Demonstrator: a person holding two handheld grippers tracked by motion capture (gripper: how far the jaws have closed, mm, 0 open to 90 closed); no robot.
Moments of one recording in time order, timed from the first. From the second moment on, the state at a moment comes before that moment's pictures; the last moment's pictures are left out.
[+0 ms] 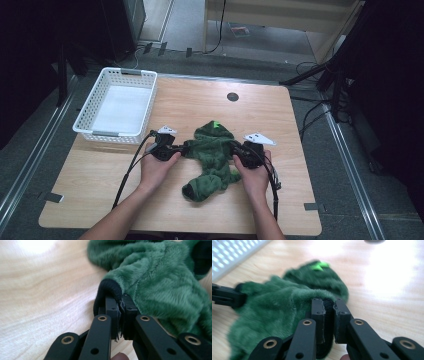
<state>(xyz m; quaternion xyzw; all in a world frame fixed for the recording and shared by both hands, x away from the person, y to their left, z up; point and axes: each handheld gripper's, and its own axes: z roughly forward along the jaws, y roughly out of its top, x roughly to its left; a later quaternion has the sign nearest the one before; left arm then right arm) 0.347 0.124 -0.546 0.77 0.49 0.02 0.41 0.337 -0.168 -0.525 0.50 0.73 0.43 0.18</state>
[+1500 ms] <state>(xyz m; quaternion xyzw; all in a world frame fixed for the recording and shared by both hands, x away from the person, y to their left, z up) 0.265 0.169 -0.535 0.73 0.47 0.07 0.49 0.220 -0.076 -0.521 0.32 0.85 0.39 0.10</state>
